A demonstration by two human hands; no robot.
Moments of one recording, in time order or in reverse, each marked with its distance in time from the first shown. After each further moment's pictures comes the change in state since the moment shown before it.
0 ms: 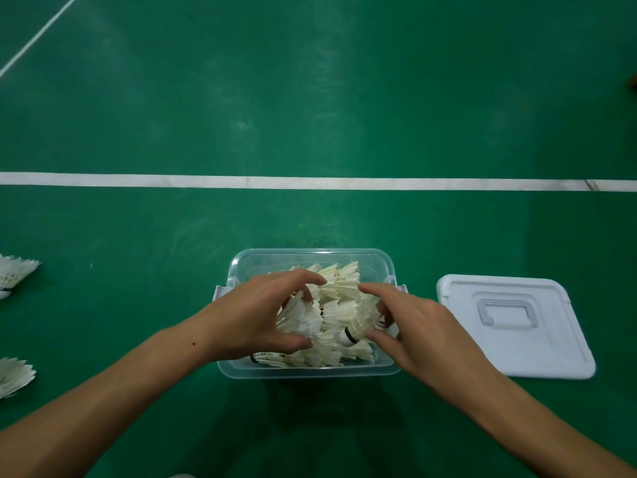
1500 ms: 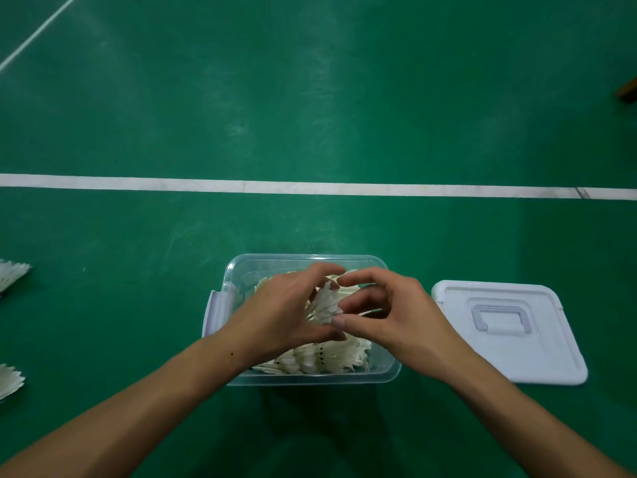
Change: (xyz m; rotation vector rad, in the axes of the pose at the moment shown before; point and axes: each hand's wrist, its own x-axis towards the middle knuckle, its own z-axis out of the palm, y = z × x) left_hand 0.030 0.009 0.031 -0.093 0.223 0.071; right_hand 0.032 -0.027 -0.019 0.799 -0.132 0.397
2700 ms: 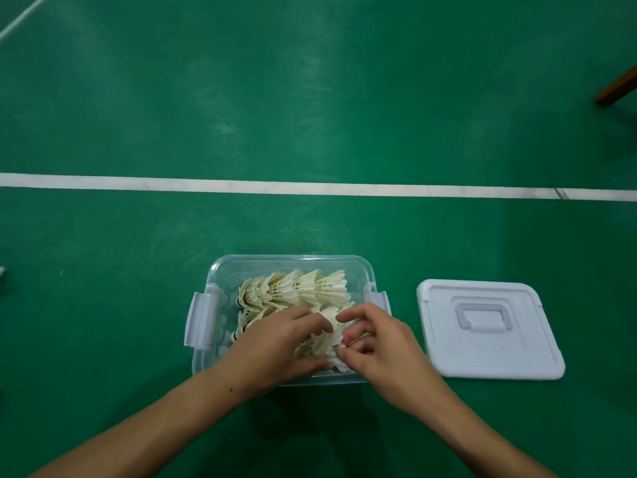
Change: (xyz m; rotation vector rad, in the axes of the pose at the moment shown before) left_hand -0.022 -0.008 0.045 0.170 -0.146 -0.017; right_hand -0.017 0.059 0.018 -0.119 0.083 0.085
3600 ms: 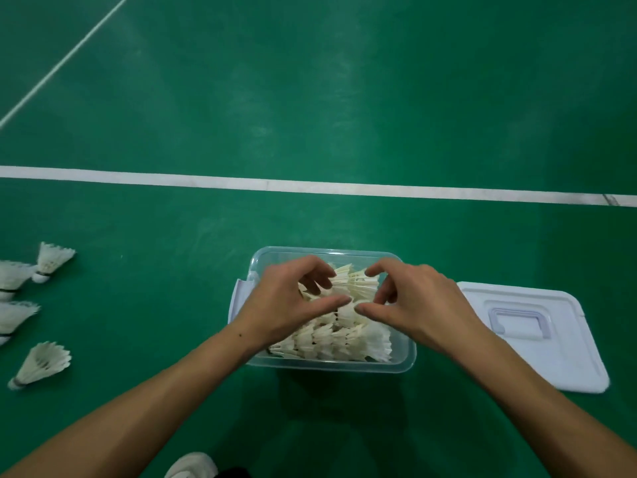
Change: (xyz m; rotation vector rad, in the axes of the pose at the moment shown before) left_hand -0.005 -0.005 -0.050 -0.377 0.371 -0.158; right_hand 0.027 -0.064 -0.029 -0.709 0.016 -0.216
